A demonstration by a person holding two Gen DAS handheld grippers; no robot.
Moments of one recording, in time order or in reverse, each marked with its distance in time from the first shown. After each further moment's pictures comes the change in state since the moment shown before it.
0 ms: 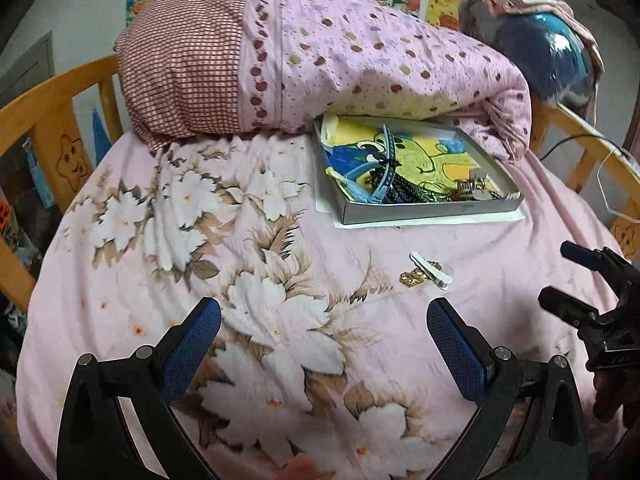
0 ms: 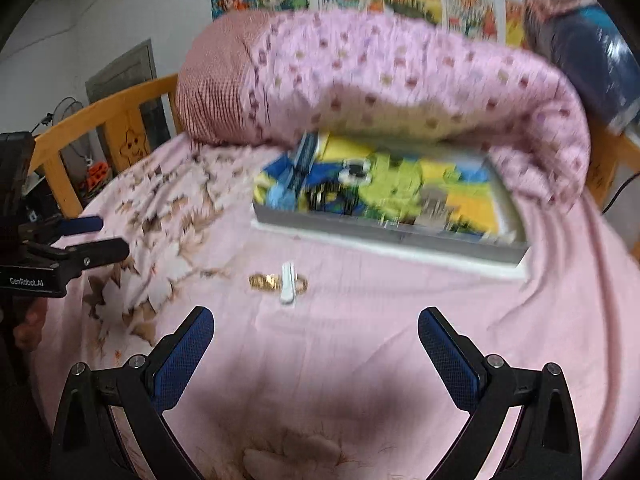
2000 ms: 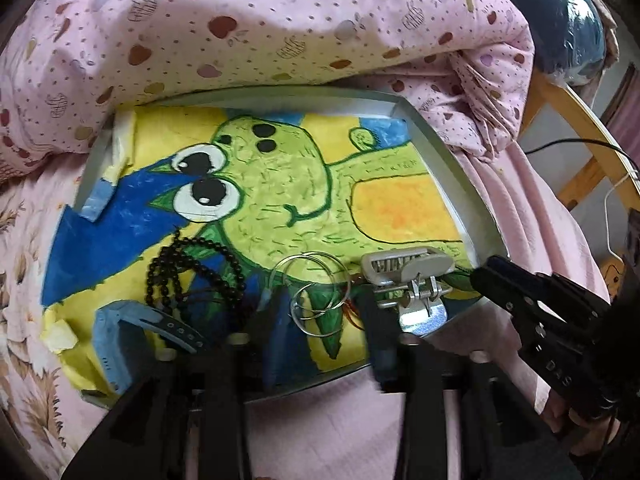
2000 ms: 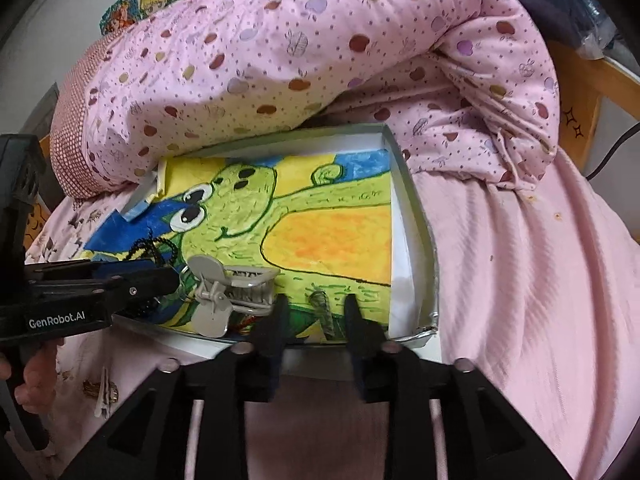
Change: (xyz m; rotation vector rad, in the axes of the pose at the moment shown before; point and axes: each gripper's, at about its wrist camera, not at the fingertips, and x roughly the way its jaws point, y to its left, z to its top) left arm 0.203 -0.118 0.138 0.013 0.215 -0.218; right arm 0.081 -0.186 0.066 0.207 0.030 -0.124
